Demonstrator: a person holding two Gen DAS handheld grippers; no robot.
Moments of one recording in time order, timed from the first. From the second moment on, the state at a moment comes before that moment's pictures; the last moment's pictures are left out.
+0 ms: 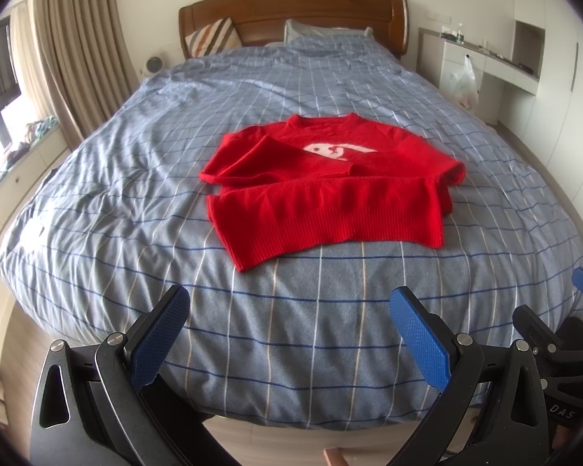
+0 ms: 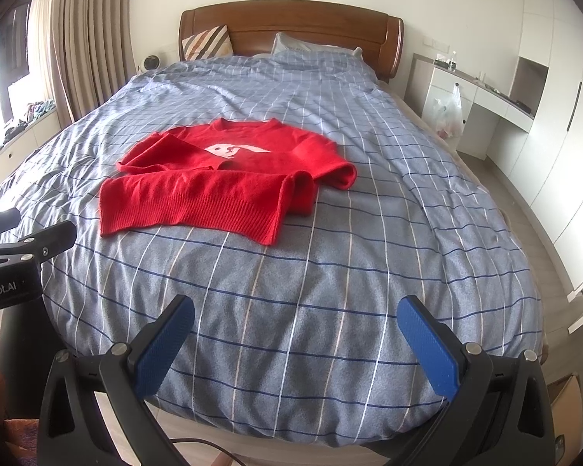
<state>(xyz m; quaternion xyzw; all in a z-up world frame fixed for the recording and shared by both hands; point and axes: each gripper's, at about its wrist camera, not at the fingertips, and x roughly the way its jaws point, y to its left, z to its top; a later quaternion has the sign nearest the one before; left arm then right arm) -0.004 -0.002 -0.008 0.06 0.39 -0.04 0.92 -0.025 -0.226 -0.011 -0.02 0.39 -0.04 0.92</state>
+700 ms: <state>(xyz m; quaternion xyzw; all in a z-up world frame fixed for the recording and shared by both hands) -0.001 0.000 -0.014 0.06 0.40 -0.05 0.91 -0.025 -0.227 -0.014 -0.01 0.39 -0.03 0.92</state>
